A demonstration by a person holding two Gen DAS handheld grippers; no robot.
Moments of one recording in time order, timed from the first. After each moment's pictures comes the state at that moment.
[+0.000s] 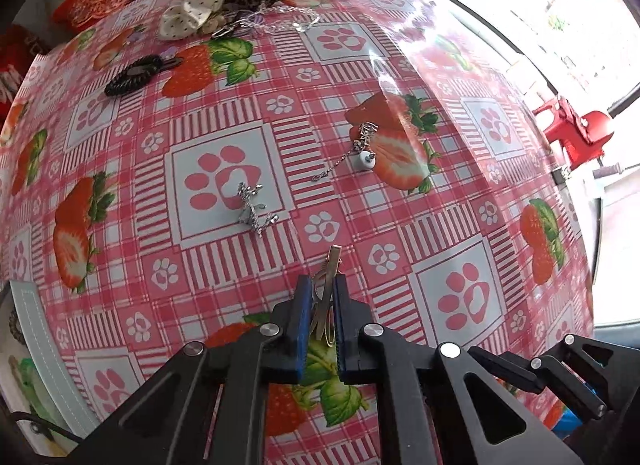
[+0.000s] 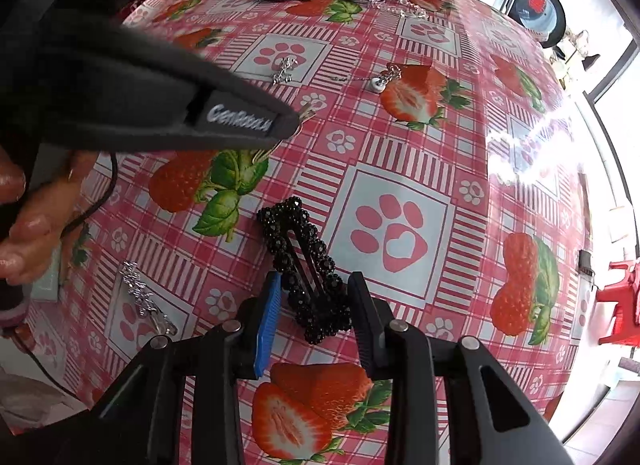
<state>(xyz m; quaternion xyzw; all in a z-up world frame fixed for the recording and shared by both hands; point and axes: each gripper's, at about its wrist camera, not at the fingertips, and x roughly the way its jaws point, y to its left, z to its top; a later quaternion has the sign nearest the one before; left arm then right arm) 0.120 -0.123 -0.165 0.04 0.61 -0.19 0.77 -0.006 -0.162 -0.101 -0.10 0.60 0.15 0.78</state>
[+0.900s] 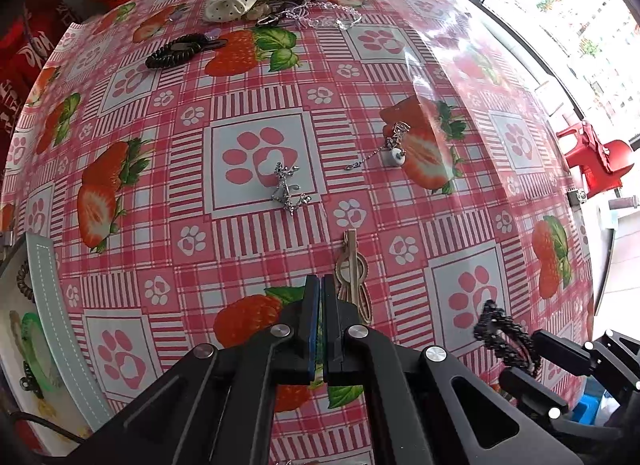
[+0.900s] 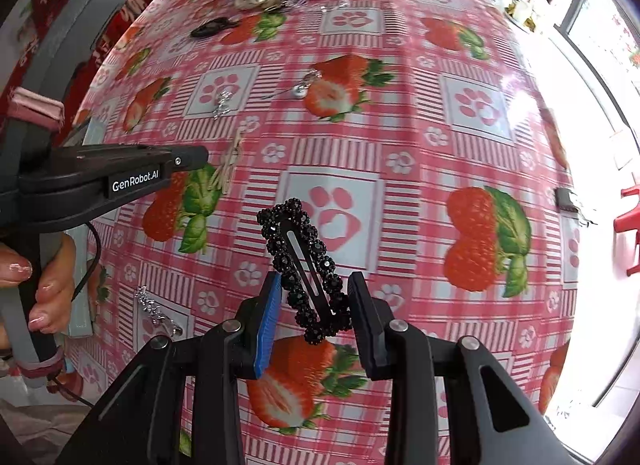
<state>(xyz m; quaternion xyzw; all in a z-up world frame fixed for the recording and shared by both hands) 0.103 -0.094 -0.141 0.02 0.62 -0.13 0.77 0.003 -0.217 -0.074 0.01 0.62 0.10 0.78</state>
